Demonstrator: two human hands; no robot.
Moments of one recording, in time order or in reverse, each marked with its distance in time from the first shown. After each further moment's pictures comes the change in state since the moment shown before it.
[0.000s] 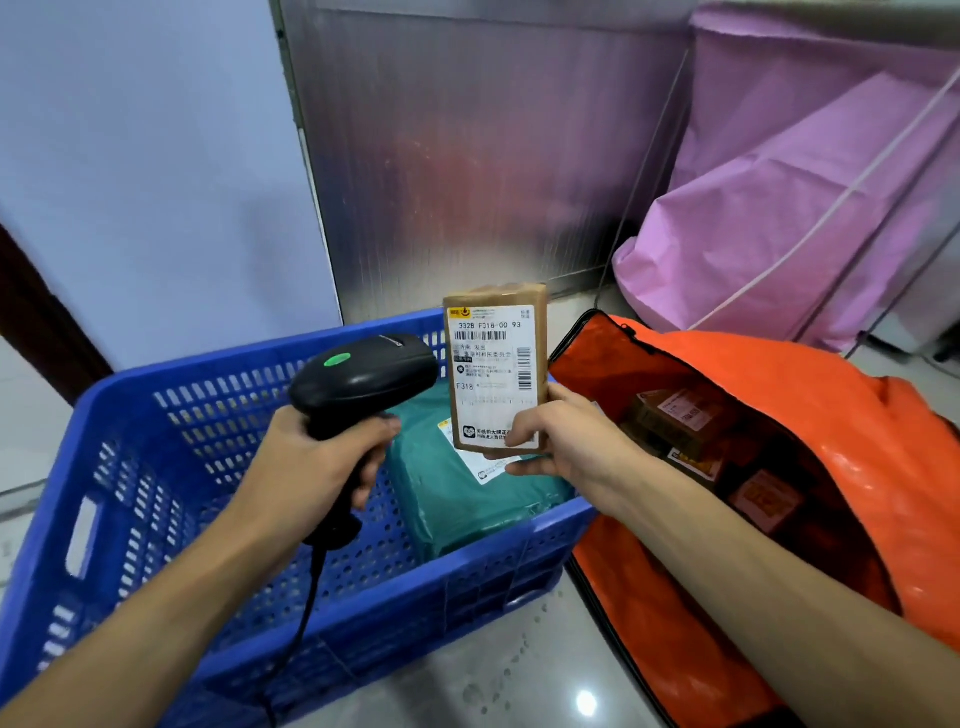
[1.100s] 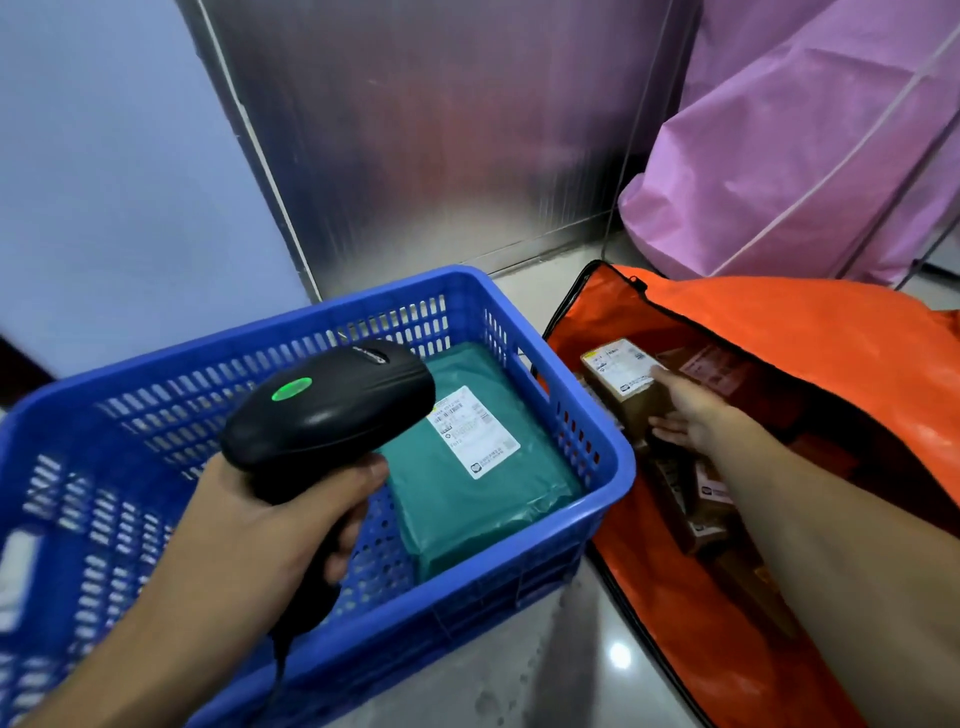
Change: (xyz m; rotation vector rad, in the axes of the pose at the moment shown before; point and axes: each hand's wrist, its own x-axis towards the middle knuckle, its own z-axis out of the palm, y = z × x) left_hand 0.001 -0.017 0.028 0.134 0.028 0.005; right_hand 0.146 0.093 -0.183 0.088 0.527 0.328
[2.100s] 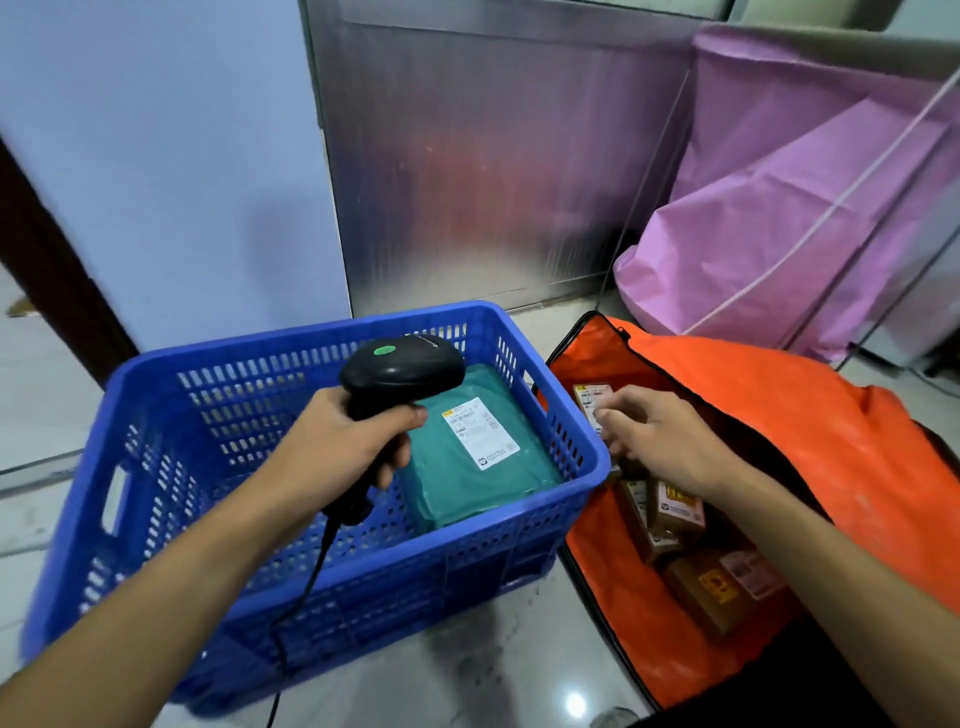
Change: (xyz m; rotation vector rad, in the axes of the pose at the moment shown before) left_hand -0.016 0.022 -0.032 0.027 -0.101 -0.093; right_hand -0.228 -0.014 -0.006 -0.787 -0.117 -0.818
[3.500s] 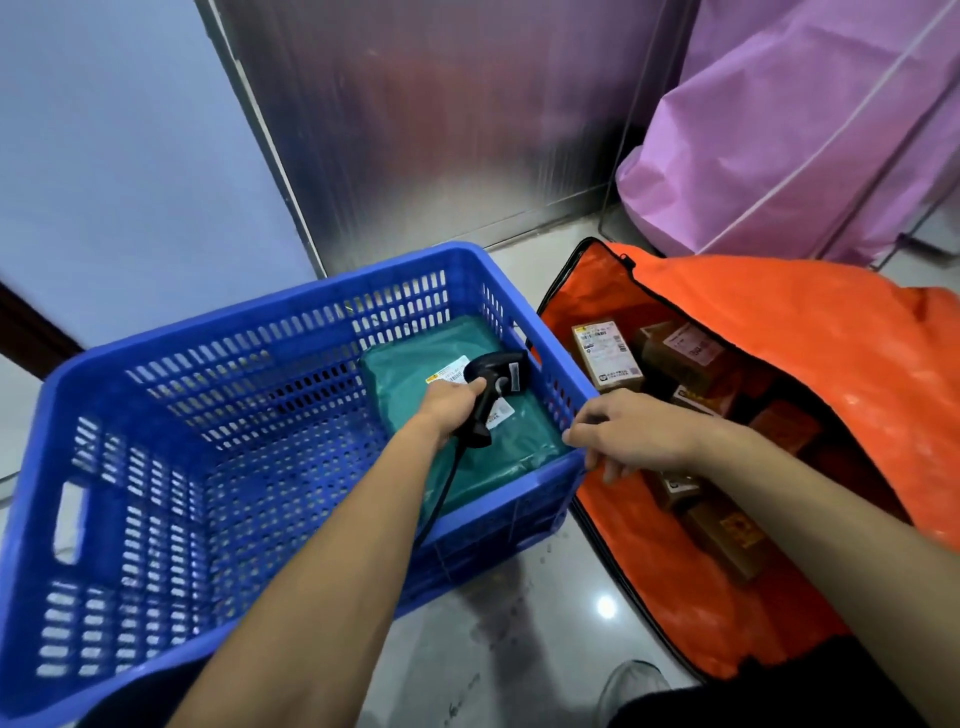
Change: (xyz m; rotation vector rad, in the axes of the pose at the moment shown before) left_hand 0.191 -0.130 0.139 0.119 0.000 -0.475; right_hand 0.041 0.035 0.030 -0.043 -0.526 0.238
